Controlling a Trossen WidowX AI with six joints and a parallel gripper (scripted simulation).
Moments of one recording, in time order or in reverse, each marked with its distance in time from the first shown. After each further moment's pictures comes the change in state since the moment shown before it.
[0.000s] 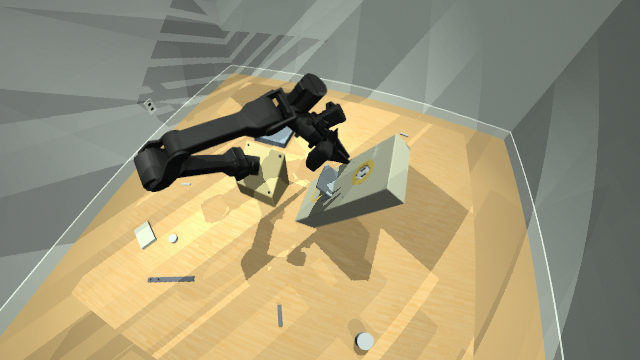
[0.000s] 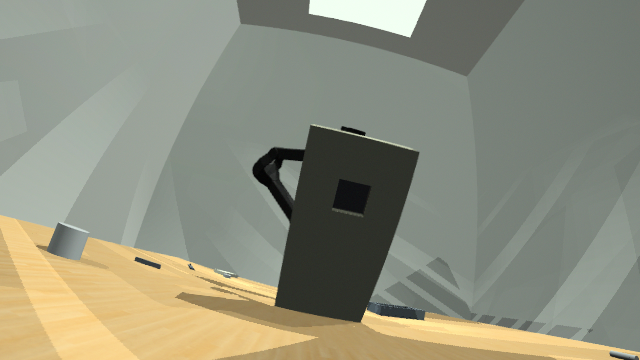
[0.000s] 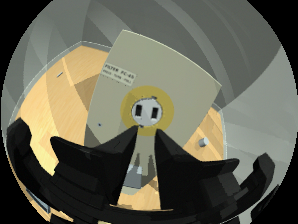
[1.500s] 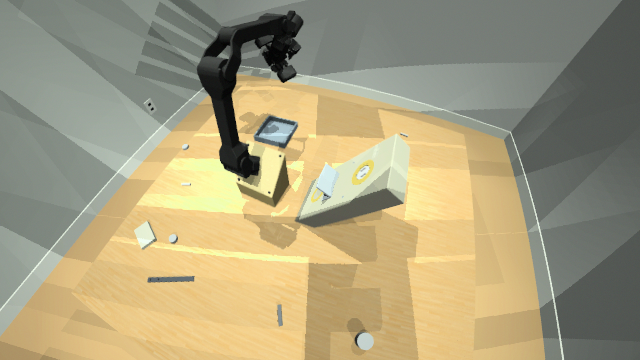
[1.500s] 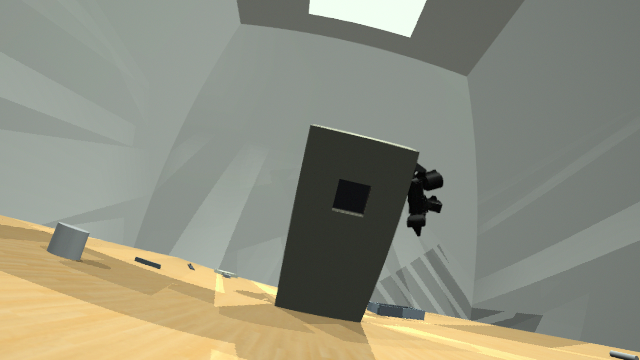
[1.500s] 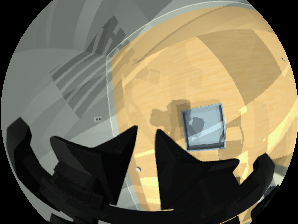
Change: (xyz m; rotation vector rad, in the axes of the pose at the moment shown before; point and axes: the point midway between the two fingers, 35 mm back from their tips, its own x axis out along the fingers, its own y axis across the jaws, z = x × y) arm -0.304 0.361 -0.068 -0.407 0.868 1.313
